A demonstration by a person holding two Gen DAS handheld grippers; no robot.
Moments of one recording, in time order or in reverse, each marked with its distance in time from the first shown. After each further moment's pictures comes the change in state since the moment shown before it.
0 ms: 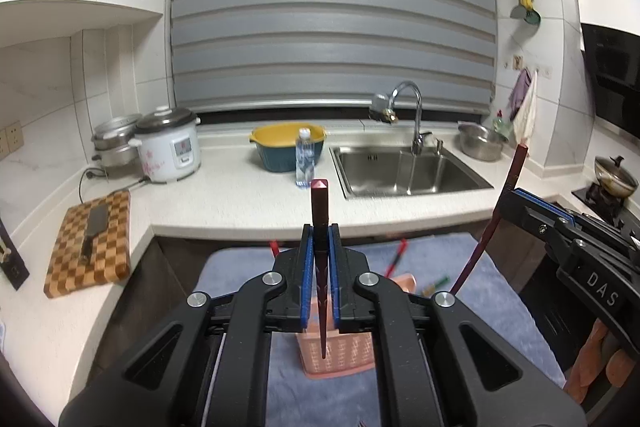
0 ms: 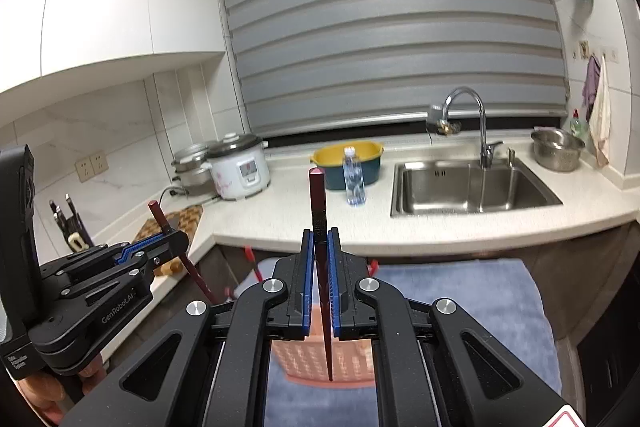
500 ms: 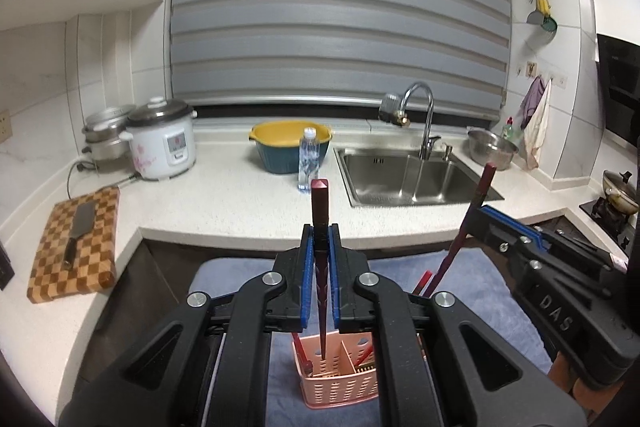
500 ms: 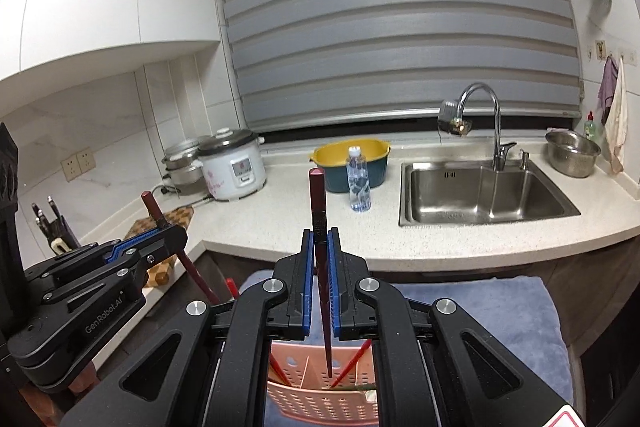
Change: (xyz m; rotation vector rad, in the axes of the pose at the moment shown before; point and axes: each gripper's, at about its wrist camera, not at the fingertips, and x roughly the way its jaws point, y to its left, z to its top) left arm 0.064 0.017 0.006 -0.039 0.030 -0.006; right arm 0.082 0.001 0.013 -0.011 0.048 -0.006
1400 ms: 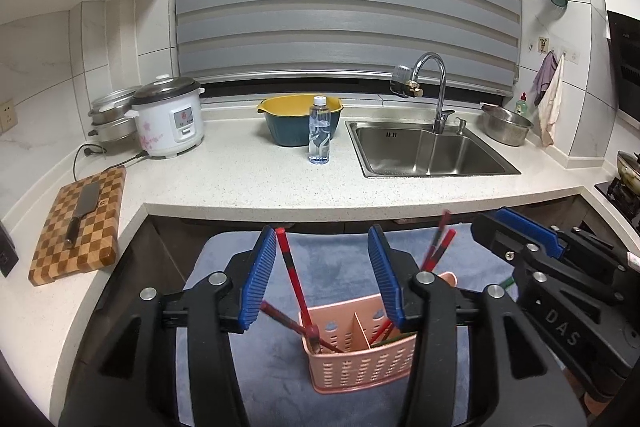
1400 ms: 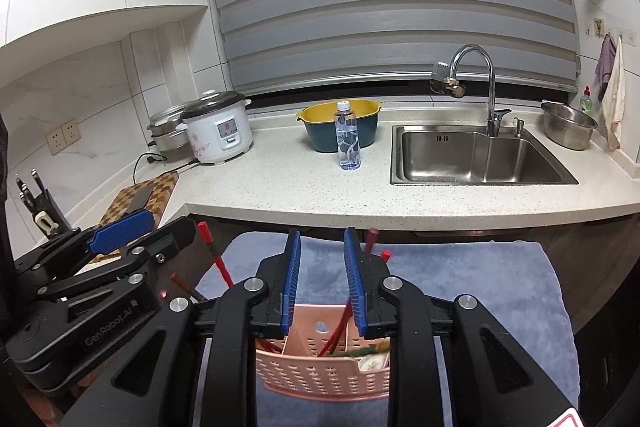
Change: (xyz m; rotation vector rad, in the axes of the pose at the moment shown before) left arm 0.018 -0.005 -0.033 0.013 0.056 0.048; right arm 0.022 -0.007 -0.034 -0.002 0.094 -0.037
